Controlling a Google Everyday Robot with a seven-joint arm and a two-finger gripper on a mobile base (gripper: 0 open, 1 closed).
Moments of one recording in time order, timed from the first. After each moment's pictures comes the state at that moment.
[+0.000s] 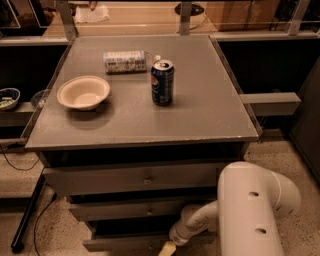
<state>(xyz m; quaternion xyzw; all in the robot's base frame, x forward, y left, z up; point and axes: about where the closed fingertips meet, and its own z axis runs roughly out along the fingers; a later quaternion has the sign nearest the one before) 0.438 -0.039 0.171 -0.46 0.85 0.24 0.05</state>
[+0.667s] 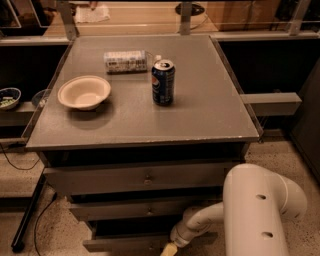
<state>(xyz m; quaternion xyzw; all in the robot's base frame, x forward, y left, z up) 0.436 -0.040 0.174 -0.47 0.85 0.24 0.07</state>
